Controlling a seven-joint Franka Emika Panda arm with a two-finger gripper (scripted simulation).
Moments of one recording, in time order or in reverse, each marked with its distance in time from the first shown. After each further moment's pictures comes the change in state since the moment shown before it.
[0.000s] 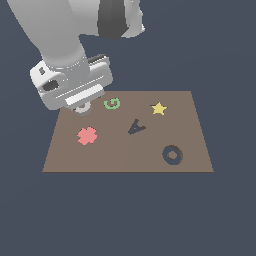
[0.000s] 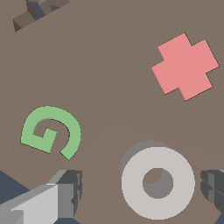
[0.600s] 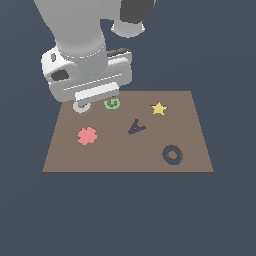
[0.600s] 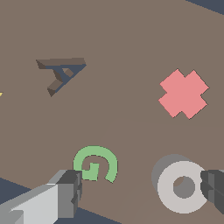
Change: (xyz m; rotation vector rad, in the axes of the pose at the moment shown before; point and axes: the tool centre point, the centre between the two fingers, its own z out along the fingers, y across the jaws) arm 0.040 -0.034 -0.035 0.002 -0.010 0.223
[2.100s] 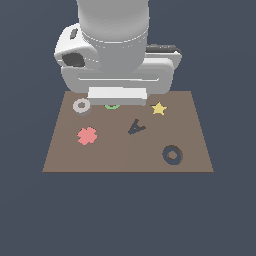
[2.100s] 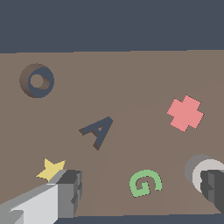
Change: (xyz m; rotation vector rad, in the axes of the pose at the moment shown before) arm 0.073 -0.047 -0.058 0.004 -0.016 0.382
